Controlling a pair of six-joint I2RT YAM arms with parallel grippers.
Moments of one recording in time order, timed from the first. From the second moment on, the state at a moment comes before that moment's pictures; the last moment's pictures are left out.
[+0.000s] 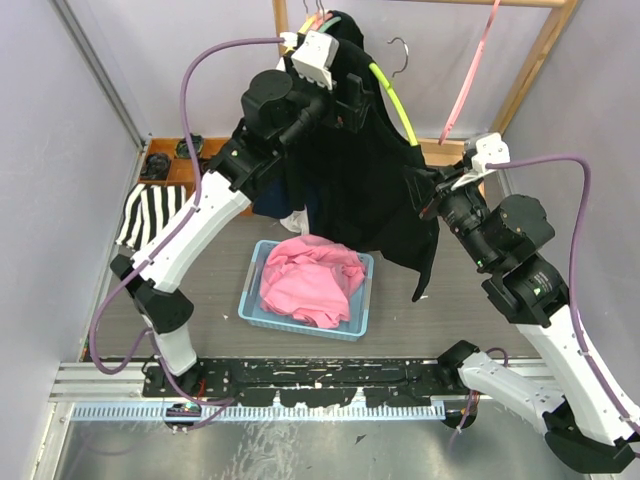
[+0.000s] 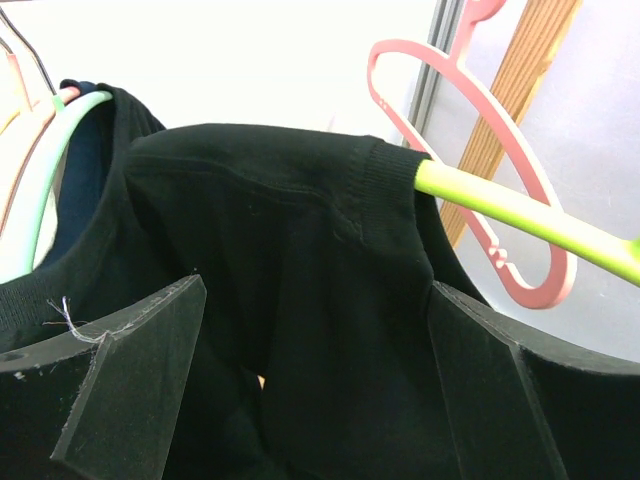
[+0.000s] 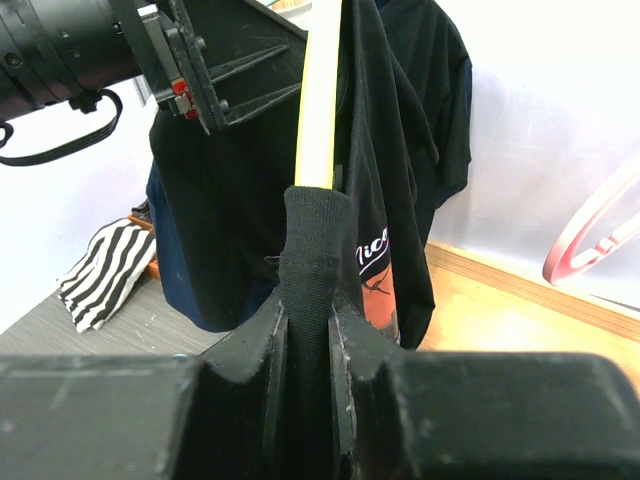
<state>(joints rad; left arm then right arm) -0.78 1.79 2.13 -0.22 -0.11 -0.05 0.58 0.82 1.26 -0.28 0.11 0.08</state>
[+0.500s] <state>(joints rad) -0.77 1.86 2.20 -0.20 -0.08 -0.09 0.58 0.81 1.24 -0.28 0.11 0.08</state>
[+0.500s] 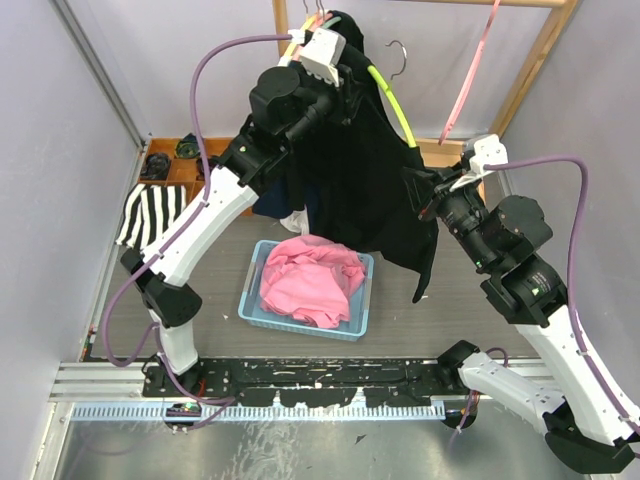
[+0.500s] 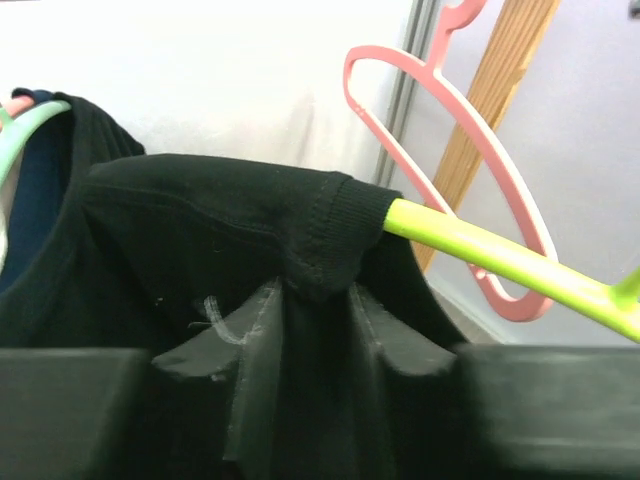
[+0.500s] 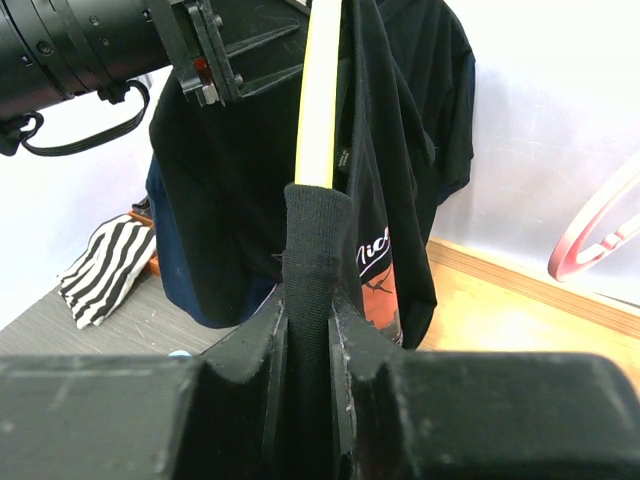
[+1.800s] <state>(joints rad) -0.76 1.58 1.94 -0.10 0.29 -0.12 0.58 0.83 1.18 -0.21 0.17 0.10</state>
